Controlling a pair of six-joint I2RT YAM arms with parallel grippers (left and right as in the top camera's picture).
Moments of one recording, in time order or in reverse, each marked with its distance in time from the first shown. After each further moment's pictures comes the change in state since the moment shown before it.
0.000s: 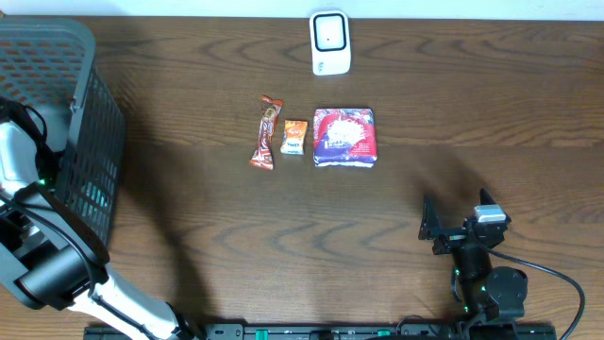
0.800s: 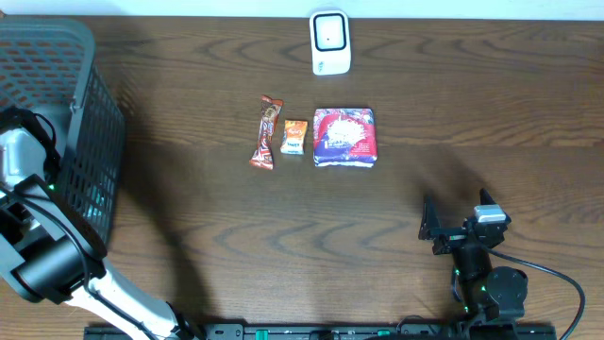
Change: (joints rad) left arm 0.003 0.035 -0.071 0.121 -0.016 0.033; right arm 0.000 0.000 0.000 0.000 0.000 0.000
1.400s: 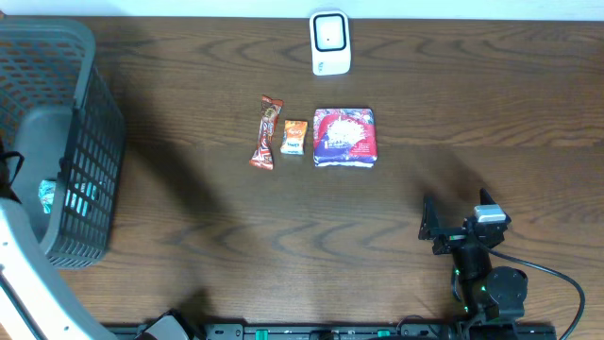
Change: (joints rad) left arm 0.016 -0.652 0.098 0.090 0.024 0.092; right arm 0.000 0.000 0.000 0.000 0.000 0.000
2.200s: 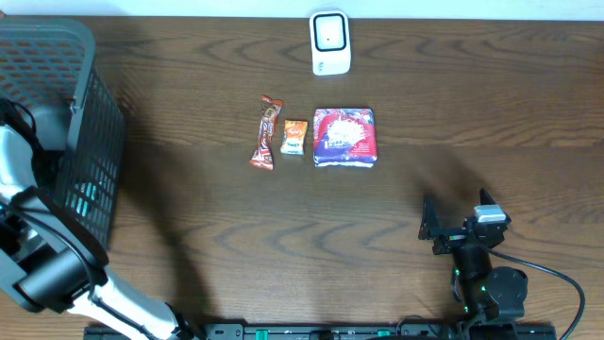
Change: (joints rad) left arm 0.000 0.603 -0.037 -0.105 -0.054 0.092; right arm 0.000 0.000 0.000 0.000 0.000 0.000
